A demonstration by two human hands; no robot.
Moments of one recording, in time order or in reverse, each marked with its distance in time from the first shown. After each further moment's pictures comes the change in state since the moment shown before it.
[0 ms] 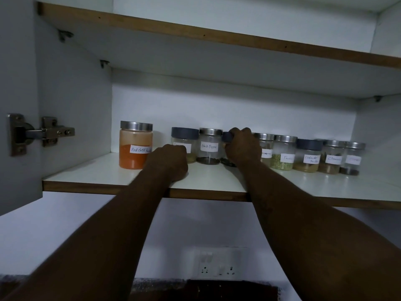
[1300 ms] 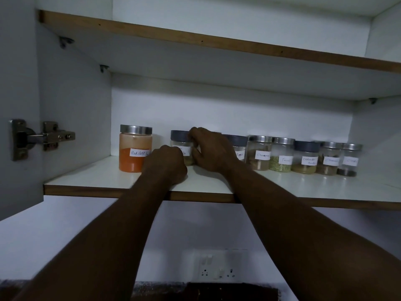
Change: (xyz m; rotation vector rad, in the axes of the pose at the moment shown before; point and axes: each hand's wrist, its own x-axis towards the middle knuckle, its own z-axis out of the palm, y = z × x) left_hand -0.007 0.005 -0.007 0.033 0.034 -0.109; right_hand -0.021 -0.053 -0.001 0.091 0.077 -0.725
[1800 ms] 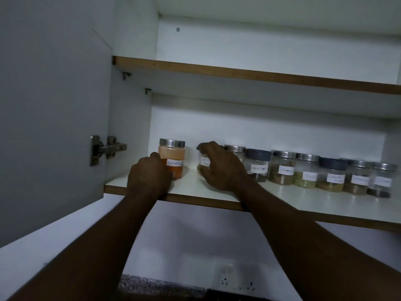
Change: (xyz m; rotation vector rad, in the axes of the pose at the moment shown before) left_hand -0.063 -0.074 -0.046 -0.111 0.186 -0.401; right_hand 0.000 -0.050 -0.003 0.200 -0.041 0.020
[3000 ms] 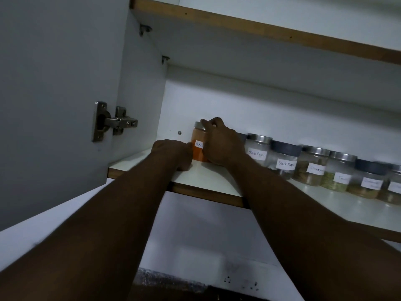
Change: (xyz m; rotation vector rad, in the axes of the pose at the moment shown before) left_hand 0.093 0.002 0.057 0.357 -0.480 0.267; right_hand 0.081 -0.003 0.067 -0.256 -0.150 0.152
